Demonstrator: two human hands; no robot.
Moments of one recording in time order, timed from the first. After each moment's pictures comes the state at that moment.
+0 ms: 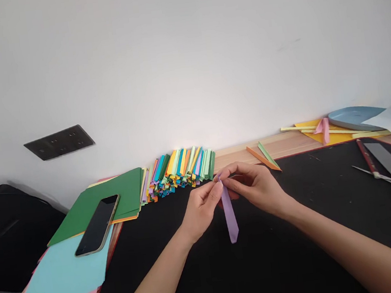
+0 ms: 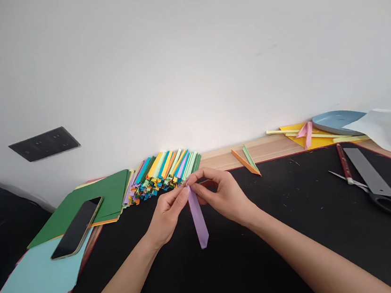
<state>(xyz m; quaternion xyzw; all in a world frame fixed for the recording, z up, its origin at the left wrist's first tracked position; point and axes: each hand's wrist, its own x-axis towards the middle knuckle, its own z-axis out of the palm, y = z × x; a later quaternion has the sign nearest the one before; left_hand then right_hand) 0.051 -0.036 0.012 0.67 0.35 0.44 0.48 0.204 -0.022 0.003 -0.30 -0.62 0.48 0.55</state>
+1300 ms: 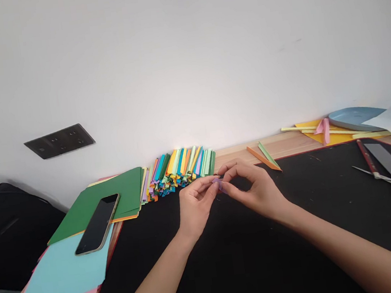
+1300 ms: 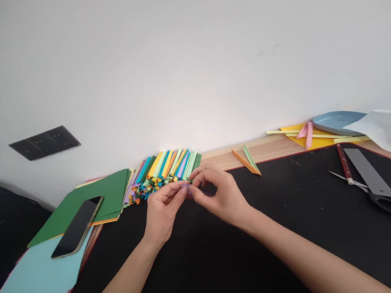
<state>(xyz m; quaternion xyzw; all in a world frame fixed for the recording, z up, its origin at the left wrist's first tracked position) 0.049 -0.034 0.005 0.58 0.39 0.55 0.46 0.200 -0.025 0.004 -0.36 -0.71 0.23 0.55</state>
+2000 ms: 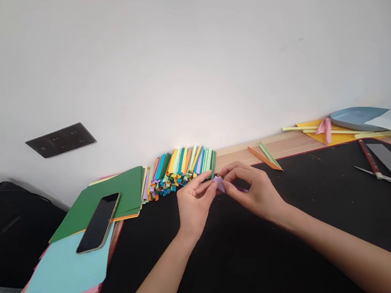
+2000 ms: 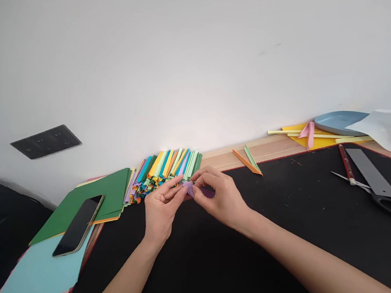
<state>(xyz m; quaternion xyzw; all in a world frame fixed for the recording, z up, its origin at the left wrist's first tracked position) 0.051 -0.036 0.008 0.53 0.43 0.55 0.48 0.195 -0.026 -0.001 -0.38 -0.72 0.18 0.55</state>
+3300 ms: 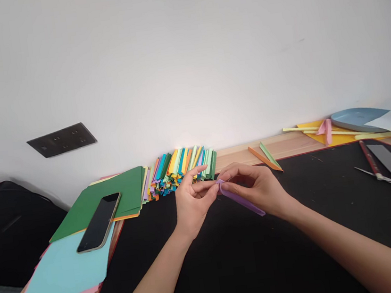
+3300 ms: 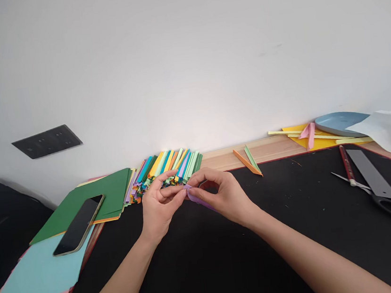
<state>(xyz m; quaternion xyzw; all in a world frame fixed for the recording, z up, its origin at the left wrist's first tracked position) 0.045 -0.037 0.015 0.57 0.39 0.54 0.48 0.203 -0.026 0.008 -0.31 -0.67 0.41 0.54</state>
